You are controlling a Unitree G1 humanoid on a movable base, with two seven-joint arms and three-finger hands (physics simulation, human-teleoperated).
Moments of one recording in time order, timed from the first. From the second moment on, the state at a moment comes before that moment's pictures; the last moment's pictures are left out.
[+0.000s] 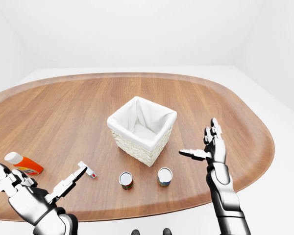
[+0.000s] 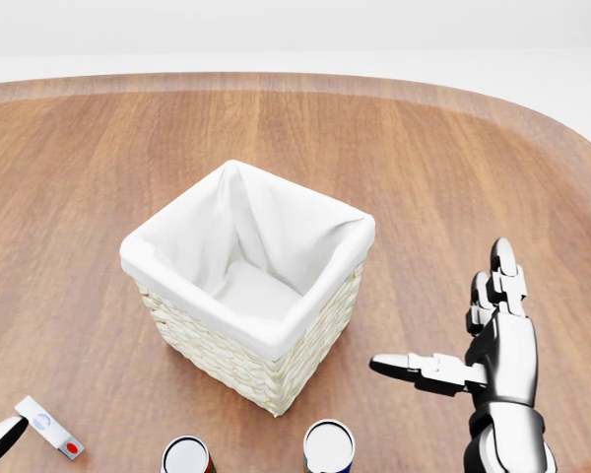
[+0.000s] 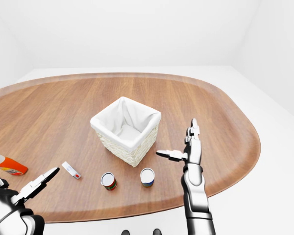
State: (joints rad) left arm 0.34 -0.16 0.37 -0.46 0.05 -0.09 0.42; right arm -0.05 -0.04 -0.12 0.04 0.10 -0.03 -0.11
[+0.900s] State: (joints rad) left arm 0.34 -0.16 0.37 -0.45 0.05 -0.09 0.42; right arm -0.05 -0.04 -0.13 0.05 0.11 -0.03 -0.13
